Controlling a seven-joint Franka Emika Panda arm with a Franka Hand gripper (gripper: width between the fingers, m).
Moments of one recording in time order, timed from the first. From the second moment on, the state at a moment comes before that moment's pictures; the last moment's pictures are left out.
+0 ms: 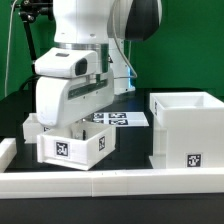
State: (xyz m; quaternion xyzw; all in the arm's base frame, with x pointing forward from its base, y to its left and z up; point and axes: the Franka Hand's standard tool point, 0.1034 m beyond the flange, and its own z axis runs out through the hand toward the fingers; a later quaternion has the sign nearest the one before) arm 0.536 -0.073 0.038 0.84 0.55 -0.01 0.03
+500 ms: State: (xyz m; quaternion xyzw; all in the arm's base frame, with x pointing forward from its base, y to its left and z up) arm 0.528 -0.063 0.032 0.68 0.73 -0.04 0.04
